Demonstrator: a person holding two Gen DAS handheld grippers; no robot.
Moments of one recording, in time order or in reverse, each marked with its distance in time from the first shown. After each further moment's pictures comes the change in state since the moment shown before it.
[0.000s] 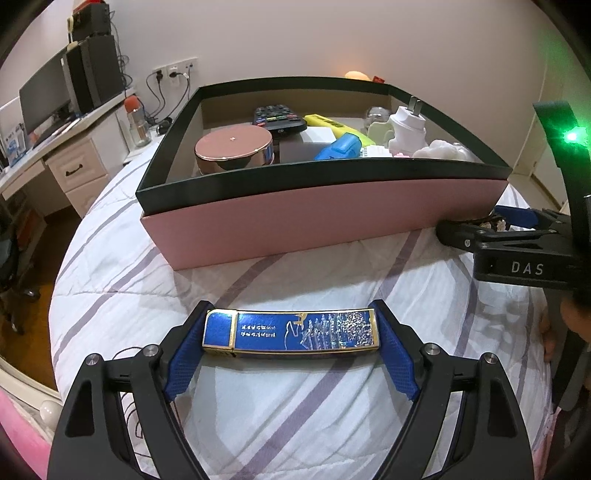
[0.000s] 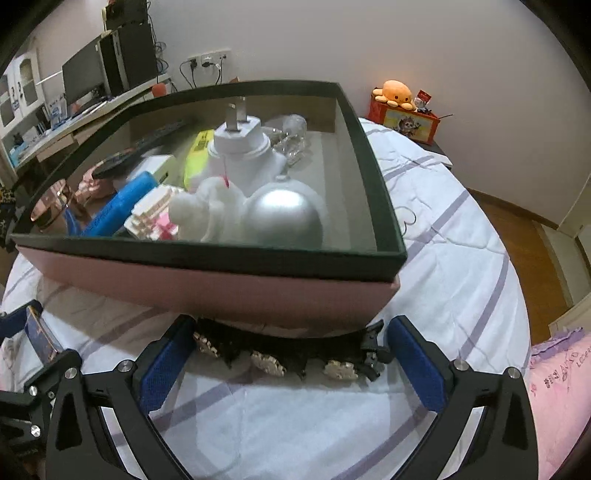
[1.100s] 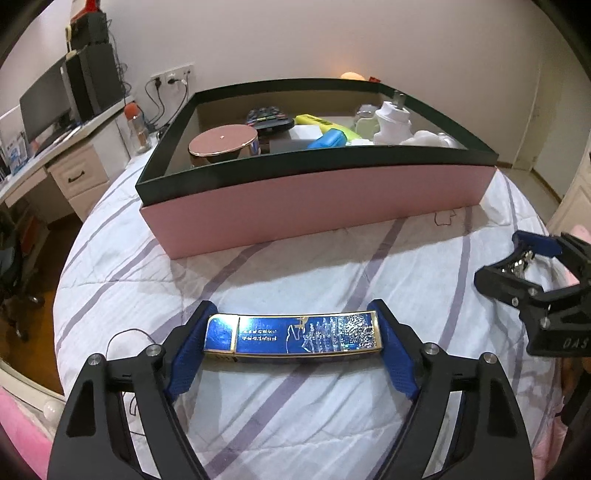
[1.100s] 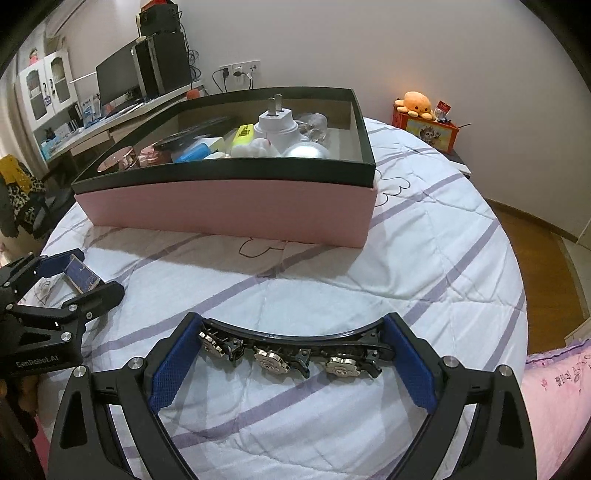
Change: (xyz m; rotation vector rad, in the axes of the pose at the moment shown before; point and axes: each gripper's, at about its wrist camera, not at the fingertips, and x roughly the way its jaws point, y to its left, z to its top) left arm -0.006 -0.012 -0.009 0.029 -0.017 0.019; right arm -0.038 -0.004 -0.048 -0.048 -0.049 0.106
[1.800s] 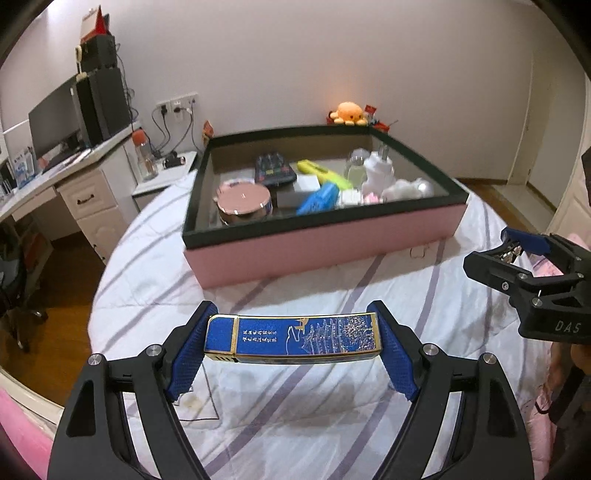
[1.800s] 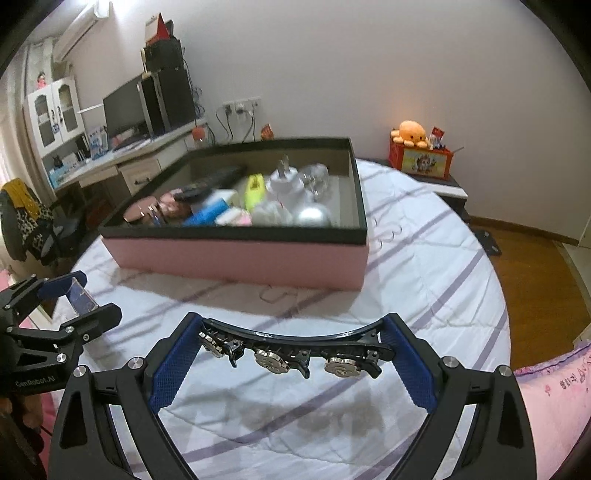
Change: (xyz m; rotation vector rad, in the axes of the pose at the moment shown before) left arm -0.055 0.008 0.010 -0.001 -0.113 -0.004; right arm -0.041 0.008 0.009 0.028 -0.155 0.023
